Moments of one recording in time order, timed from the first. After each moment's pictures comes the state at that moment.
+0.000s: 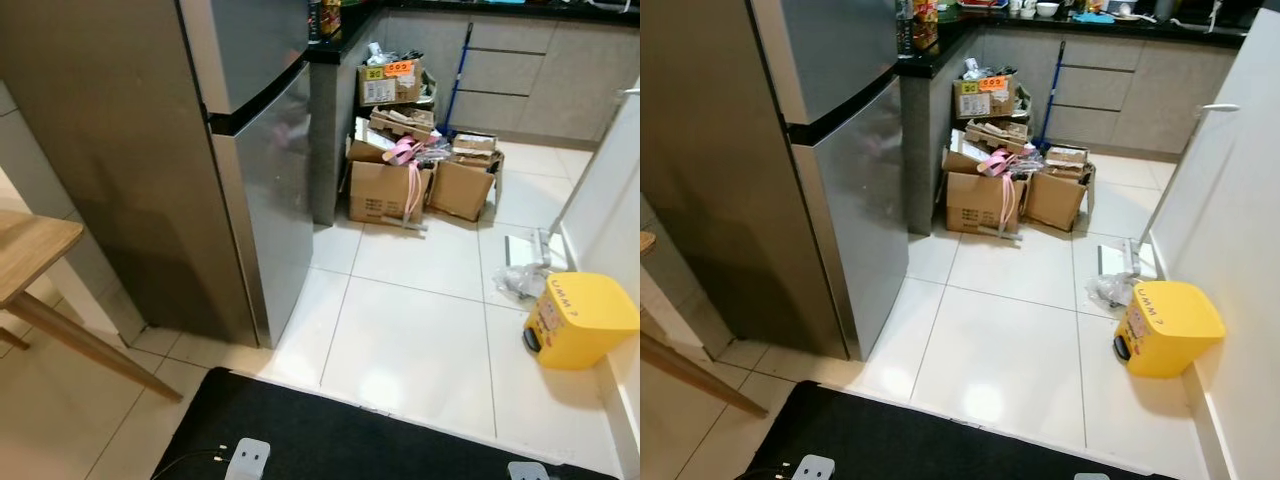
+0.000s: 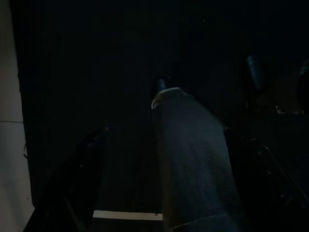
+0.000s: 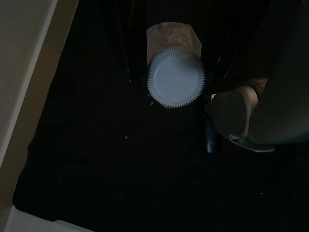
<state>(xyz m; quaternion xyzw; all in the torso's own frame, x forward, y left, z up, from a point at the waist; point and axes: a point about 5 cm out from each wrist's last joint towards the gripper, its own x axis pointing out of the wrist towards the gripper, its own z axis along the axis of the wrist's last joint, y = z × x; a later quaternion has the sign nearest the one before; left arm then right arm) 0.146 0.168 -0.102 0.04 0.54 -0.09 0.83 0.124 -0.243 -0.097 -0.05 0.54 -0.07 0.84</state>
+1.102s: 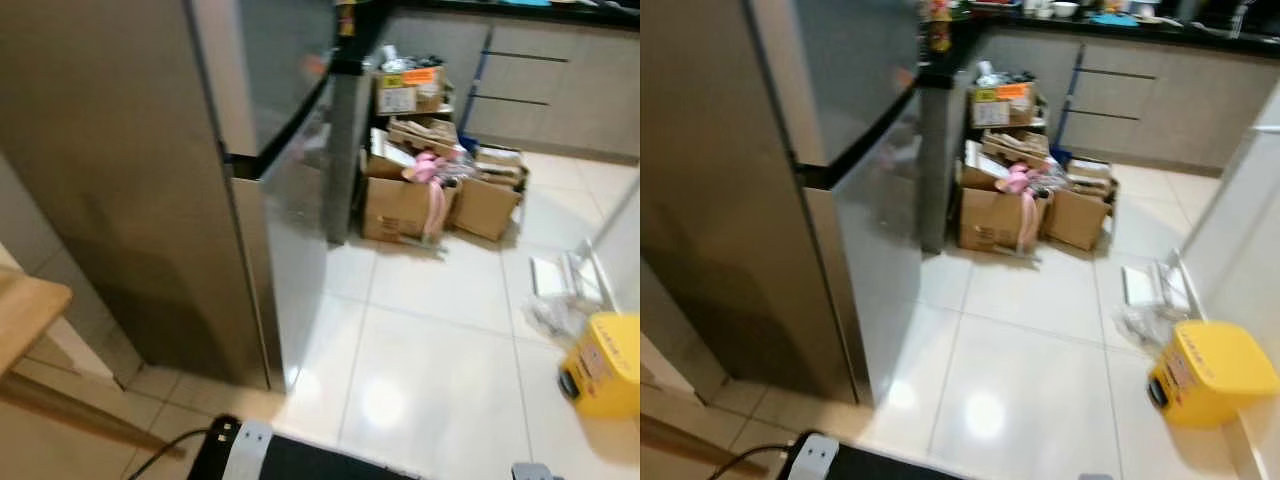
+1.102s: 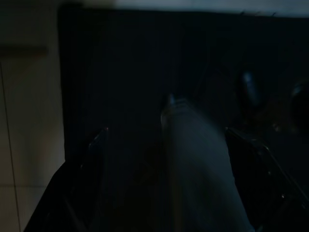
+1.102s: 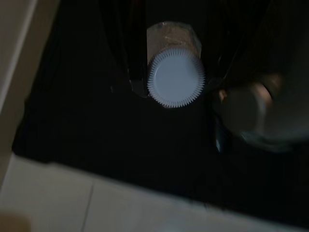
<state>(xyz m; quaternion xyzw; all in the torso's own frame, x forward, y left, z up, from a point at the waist) 0.142 0.174 -0.103 0.05 0.55 -0.08 0.83 0.126 -0.239 -0.097 -0.04 0.53 -0.06 0.84</state>
